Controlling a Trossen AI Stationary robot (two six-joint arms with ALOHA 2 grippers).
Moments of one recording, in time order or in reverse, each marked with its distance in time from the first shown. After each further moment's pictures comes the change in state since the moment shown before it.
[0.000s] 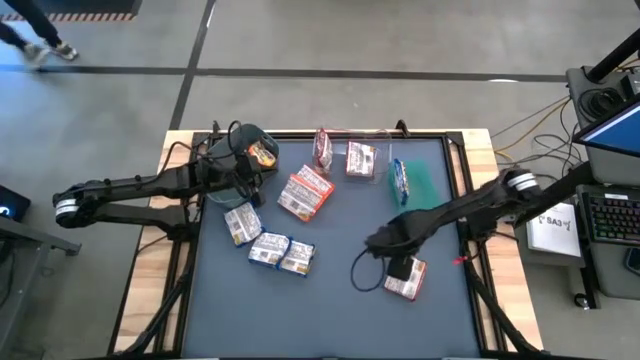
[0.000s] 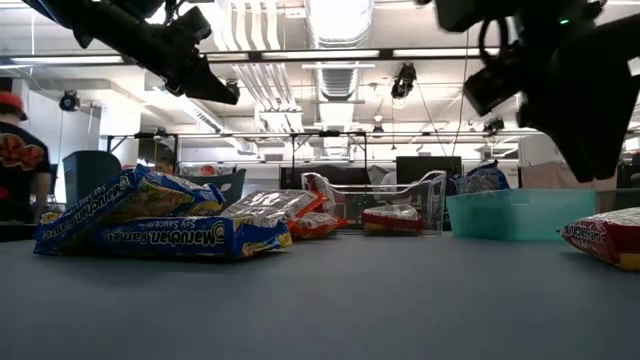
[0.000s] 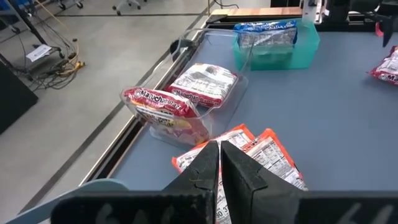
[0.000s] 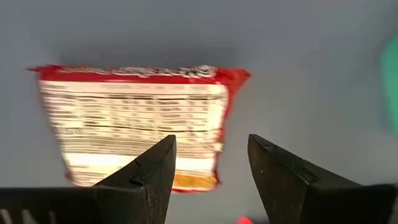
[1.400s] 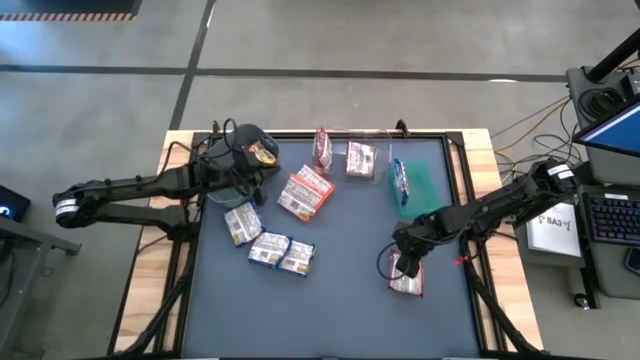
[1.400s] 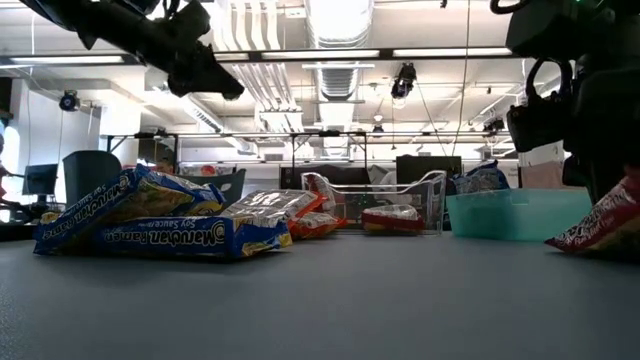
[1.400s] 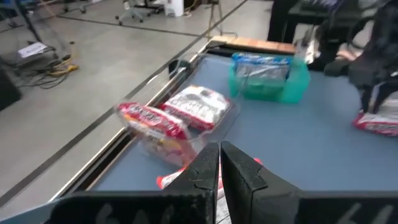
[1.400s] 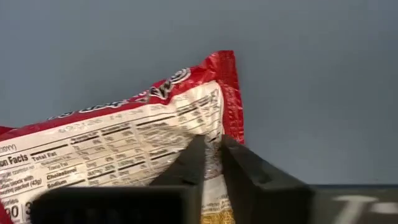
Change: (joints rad) left arm -0.001 0.000 -0.011 0.104 0.028 -0.125; right arm 0.000 -0.324 -0.531 0.603 -0.016 0.182
